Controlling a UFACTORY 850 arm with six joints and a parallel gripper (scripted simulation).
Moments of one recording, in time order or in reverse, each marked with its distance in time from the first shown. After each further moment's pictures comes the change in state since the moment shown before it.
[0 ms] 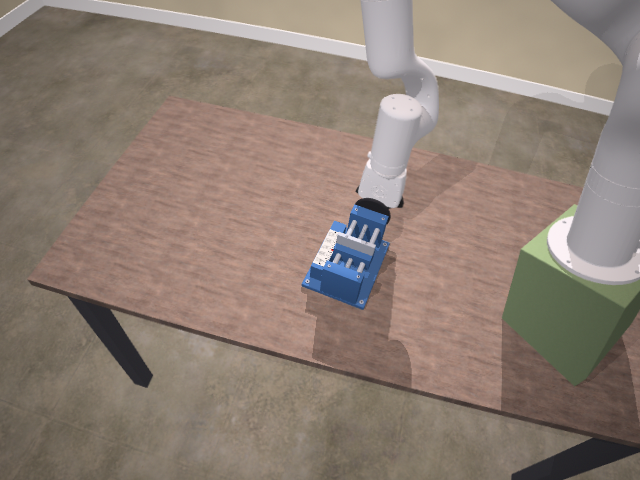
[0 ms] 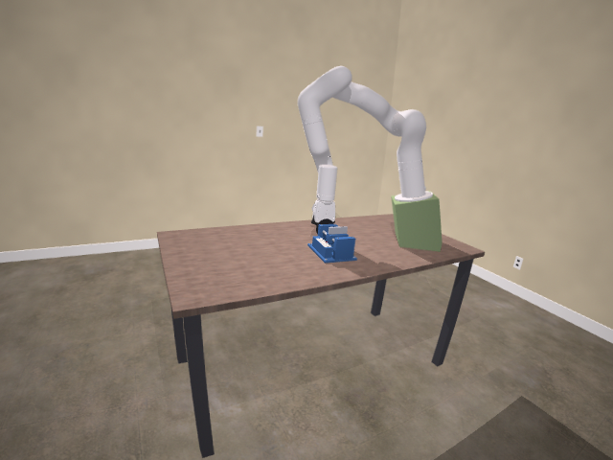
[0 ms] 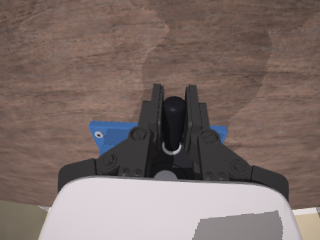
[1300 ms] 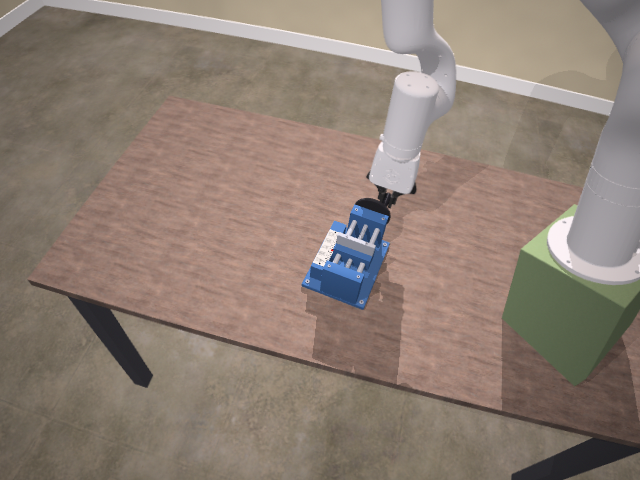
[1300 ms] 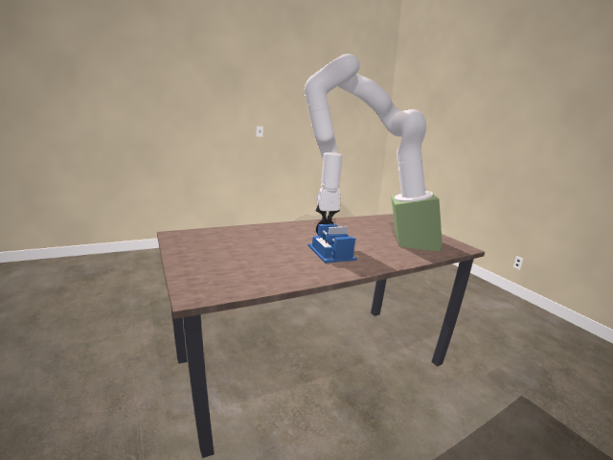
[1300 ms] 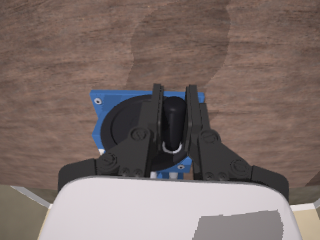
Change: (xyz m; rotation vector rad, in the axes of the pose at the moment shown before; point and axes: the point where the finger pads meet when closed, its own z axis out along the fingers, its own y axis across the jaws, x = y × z) arm 0.000 0.019 -0.056 -0.002 -0.003 0.001
